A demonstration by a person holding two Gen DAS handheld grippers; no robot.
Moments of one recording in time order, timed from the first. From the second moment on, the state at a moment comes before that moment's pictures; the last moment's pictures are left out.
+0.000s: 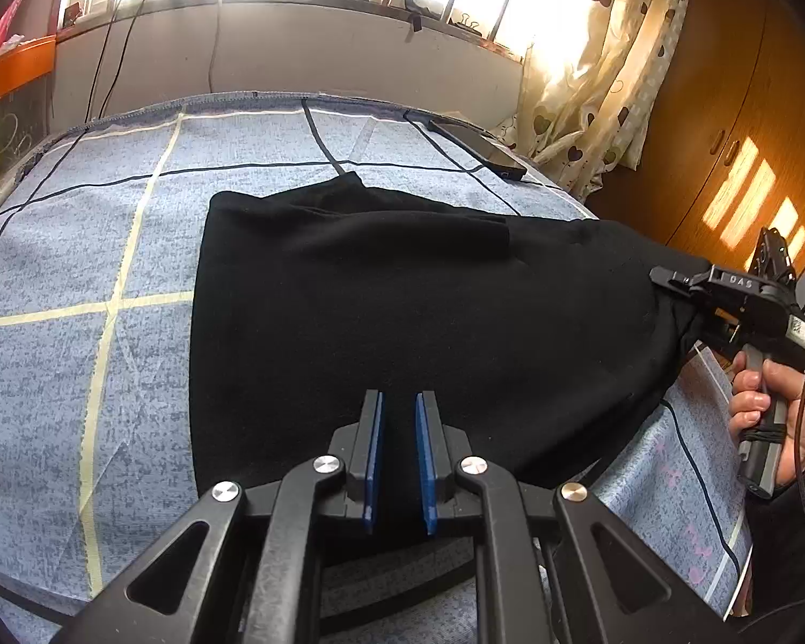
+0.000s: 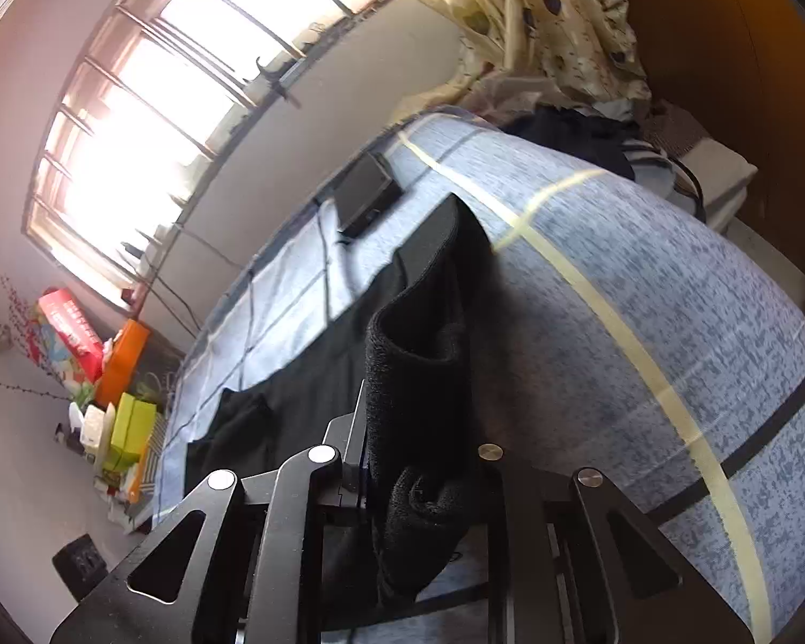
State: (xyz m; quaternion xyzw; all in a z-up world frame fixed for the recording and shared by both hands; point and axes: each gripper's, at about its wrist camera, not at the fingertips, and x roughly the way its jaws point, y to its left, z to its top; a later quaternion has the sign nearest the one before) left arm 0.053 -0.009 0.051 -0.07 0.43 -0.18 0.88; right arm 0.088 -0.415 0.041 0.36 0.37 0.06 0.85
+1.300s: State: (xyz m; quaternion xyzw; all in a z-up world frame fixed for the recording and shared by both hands) left arm 0.005 0.087 0.070 -0.14 0.38 -0.05 0.91; right arm 0.079 -0.131 0.070 0.08 0.39 0.39 0.83
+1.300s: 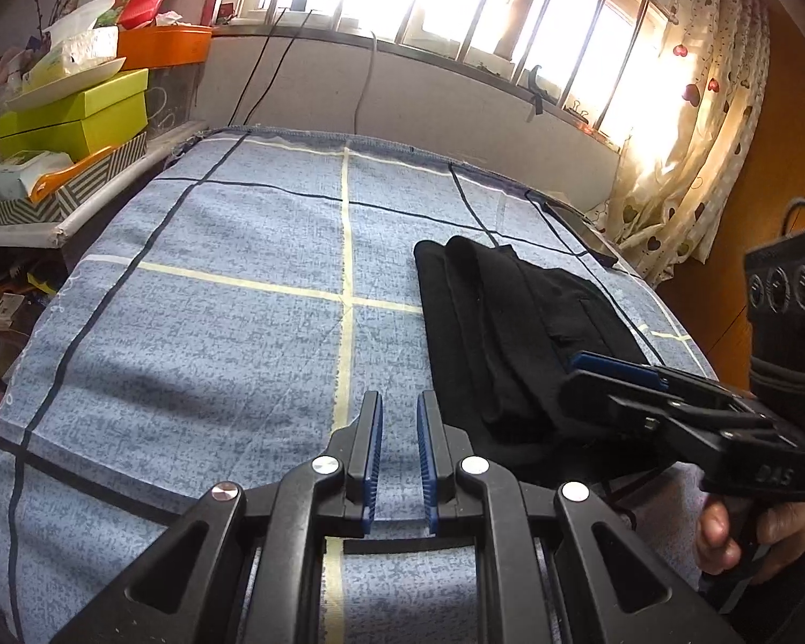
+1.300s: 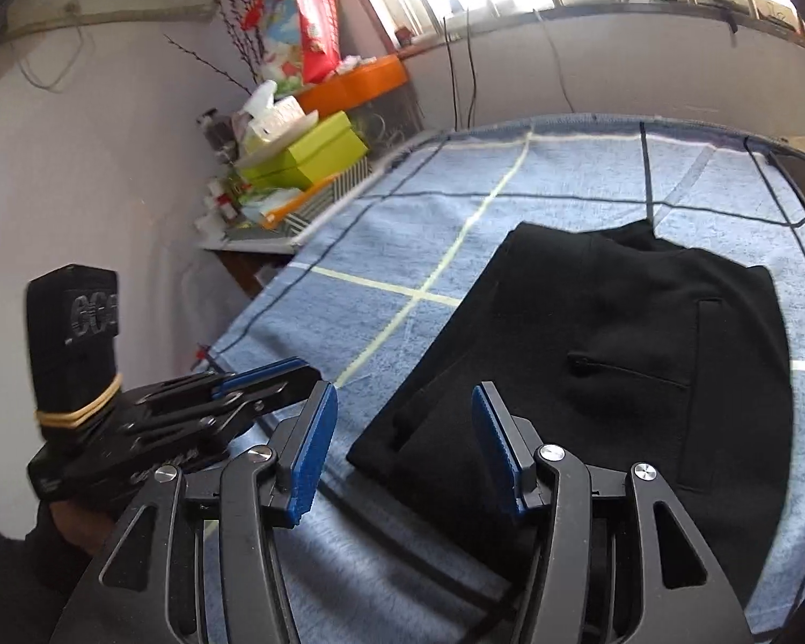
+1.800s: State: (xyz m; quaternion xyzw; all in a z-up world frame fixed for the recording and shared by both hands) left arm 0.045 -0.007 0.069 -0.07 0.40 -0.17 0.90; right arm 0.082 -0.218 0.046 0.05 0.41 0.22 0.88
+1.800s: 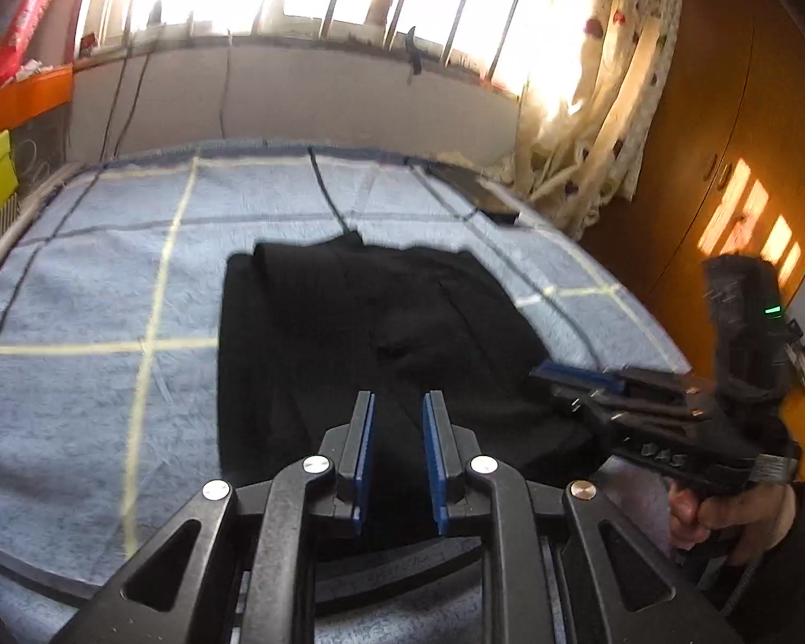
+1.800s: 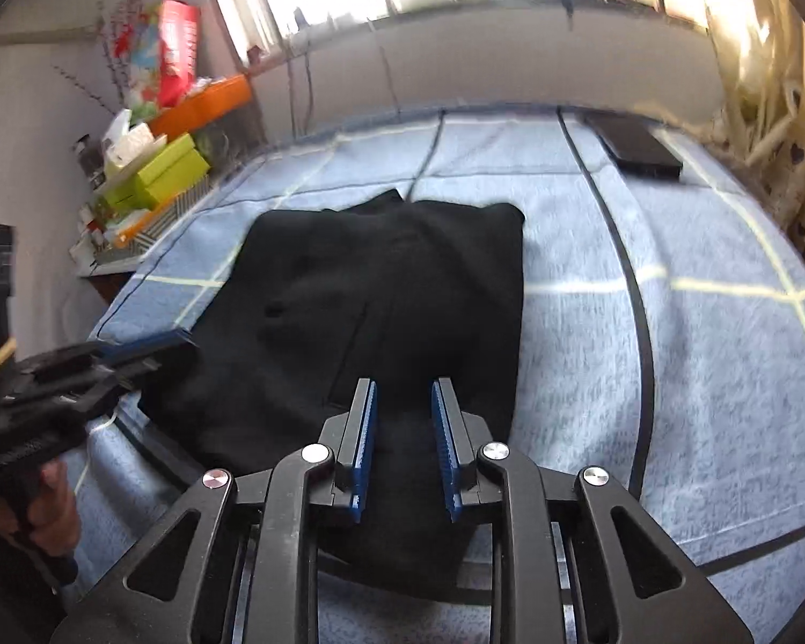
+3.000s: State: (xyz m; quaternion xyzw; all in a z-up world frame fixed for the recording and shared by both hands) left arm 0.114 -0.003 0.067 0.00 0.40 -0.06 0.91; right arm 0.146 -0.221 0.052 -0.01 0.41 0.20 0.89
